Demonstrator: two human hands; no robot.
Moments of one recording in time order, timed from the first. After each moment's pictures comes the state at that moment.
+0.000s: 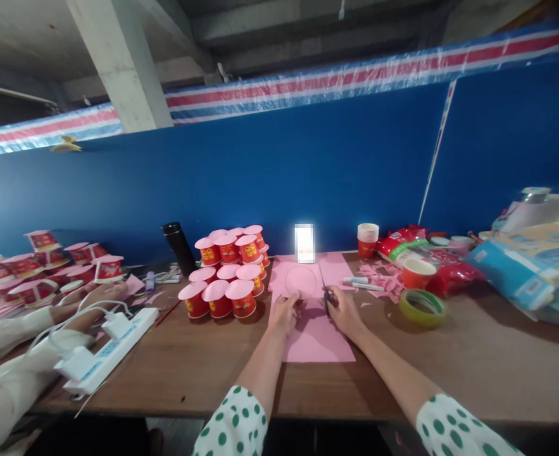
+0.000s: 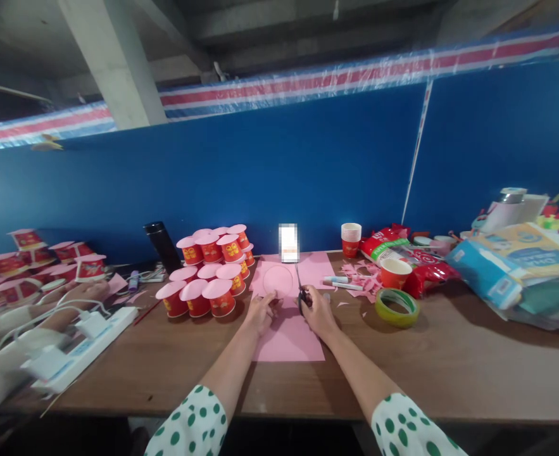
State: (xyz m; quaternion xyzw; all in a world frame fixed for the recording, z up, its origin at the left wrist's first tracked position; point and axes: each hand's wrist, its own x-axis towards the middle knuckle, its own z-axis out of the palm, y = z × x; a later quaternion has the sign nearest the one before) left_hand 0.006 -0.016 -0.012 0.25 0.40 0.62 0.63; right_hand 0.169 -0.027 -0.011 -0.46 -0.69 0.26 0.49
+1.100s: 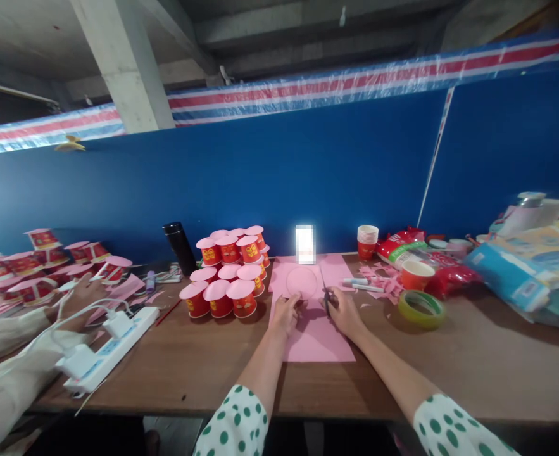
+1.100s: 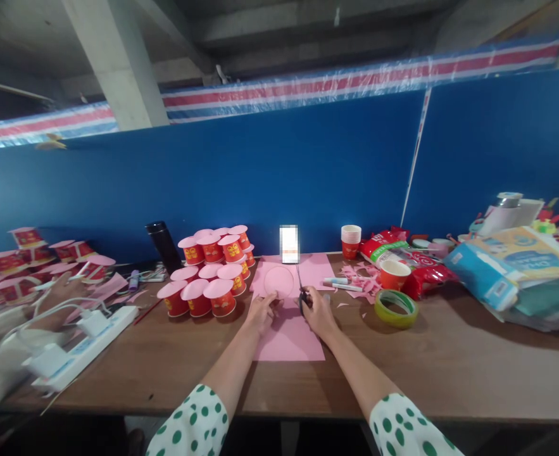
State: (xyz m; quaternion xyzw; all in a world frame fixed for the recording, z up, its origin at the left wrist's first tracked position) left_hand 0.006 -0.019 -0.009 0.25 0.40 0.62 0.63; right_hand 0.170 -0.028 -0.010 -0.47 -0.70 0.25 0.48
